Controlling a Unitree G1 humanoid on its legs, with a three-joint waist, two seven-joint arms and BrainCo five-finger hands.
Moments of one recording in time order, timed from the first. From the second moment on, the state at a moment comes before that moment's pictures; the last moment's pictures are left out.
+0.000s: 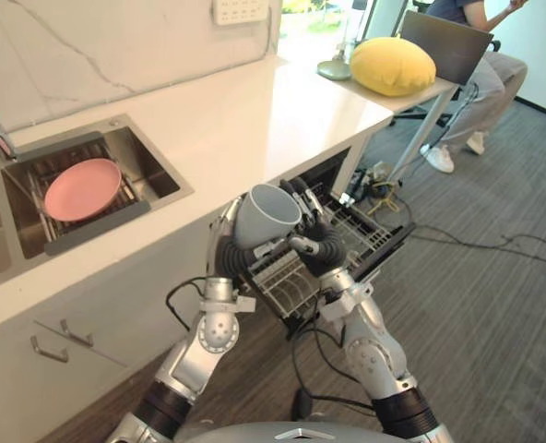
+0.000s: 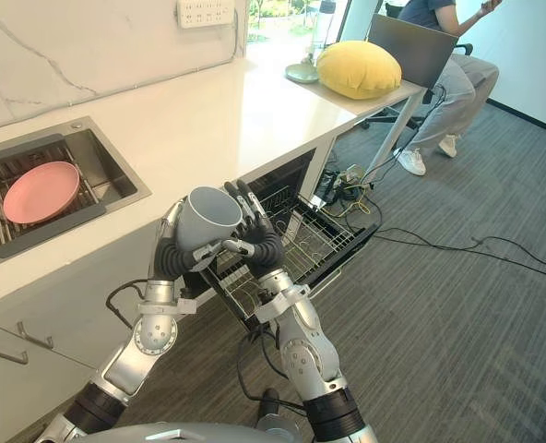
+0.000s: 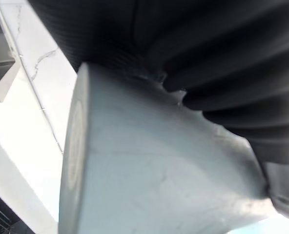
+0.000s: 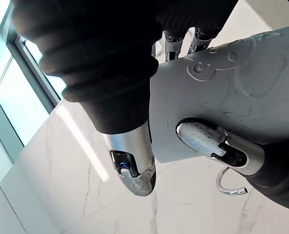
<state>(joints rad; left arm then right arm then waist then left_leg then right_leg) -0.09 0.10 -0.44 0.03 0.46 -0.29 0.58 -0.05 -0.13 0.27 -0.22 0.80 -0.04 0.25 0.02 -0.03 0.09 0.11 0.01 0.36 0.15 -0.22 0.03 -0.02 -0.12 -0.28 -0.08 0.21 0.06</state>
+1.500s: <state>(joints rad) -0.09 0.19 -0.48 0.01 0.73 -0.28 0.57 -0.05 -0.23 0.31 -0.18 0.92 0.06 0.23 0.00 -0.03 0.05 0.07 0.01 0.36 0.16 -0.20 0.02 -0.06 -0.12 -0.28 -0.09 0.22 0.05</state>
